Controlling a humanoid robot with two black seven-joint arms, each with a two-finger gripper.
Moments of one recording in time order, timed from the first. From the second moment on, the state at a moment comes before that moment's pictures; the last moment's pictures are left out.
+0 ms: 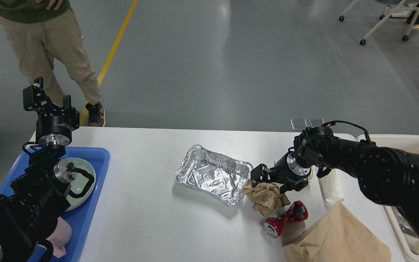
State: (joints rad) left arm -0.85 0.12 -0.55 -0.05 -0.16 -0.26 -0.78; right arm 1.22 0.03 -1.16 0.46 0.00 0.70 0.12
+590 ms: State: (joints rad) left arm -0.85 0.12 -0.55 -0.05 -0.16 -0.26 -0.78; right arm 1.27 0.01 -1.16 0.50 0.00 0.73 0.07
